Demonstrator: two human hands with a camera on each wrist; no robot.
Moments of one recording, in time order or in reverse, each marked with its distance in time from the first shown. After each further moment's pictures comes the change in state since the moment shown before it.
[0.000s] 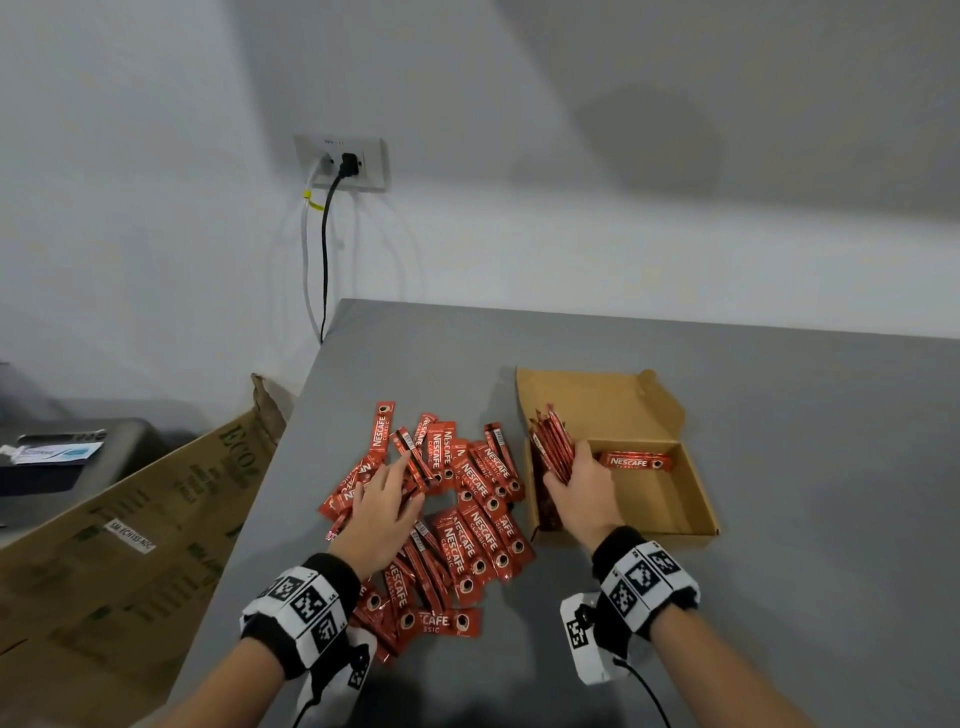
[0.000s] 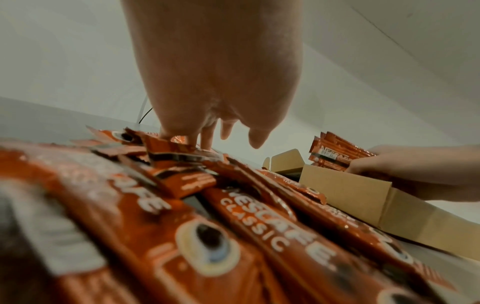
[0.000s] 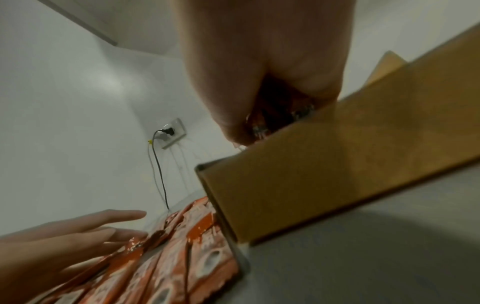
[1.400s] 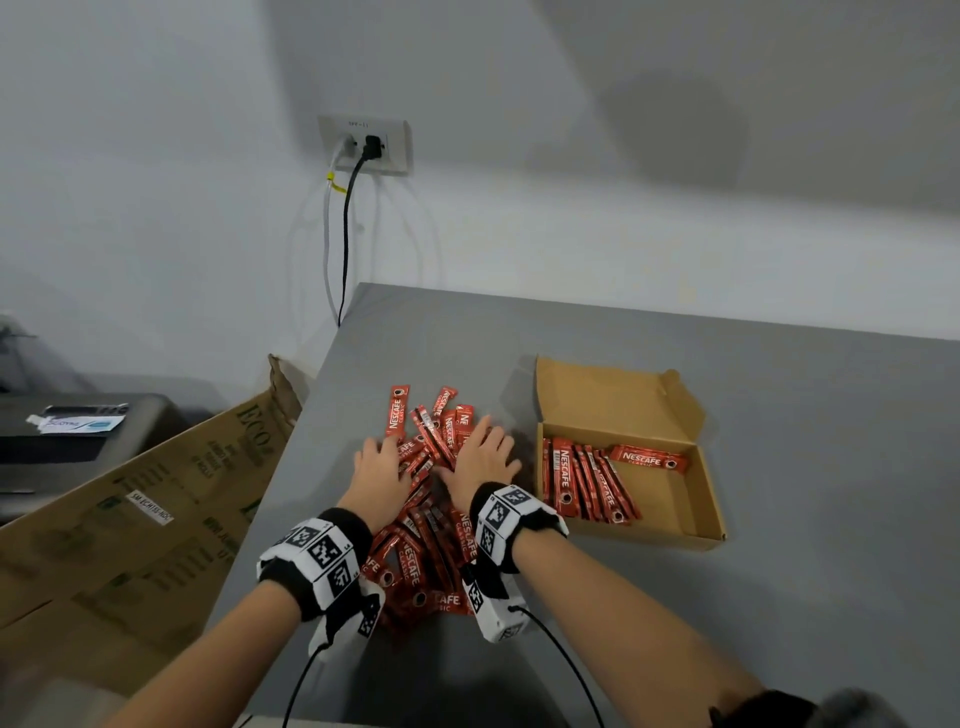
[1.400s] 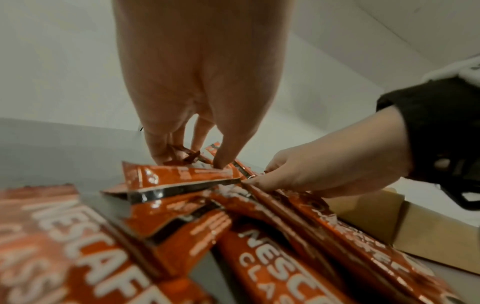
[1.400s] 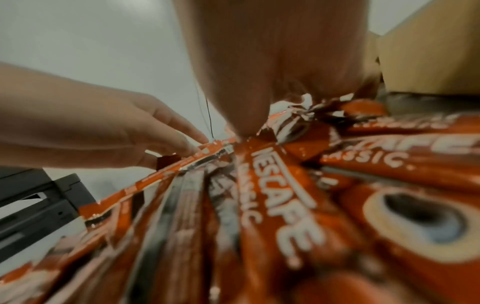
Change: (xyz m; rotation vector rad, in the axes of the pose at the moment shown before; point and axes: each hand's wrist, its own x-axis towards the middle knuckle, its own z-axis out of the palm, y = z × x) left_hand 0.018 -0.008 -0.013 0.055 0.110 -0.149; right_hand 0.000 -0.083 0.103 -0.404 -0.156 0.018
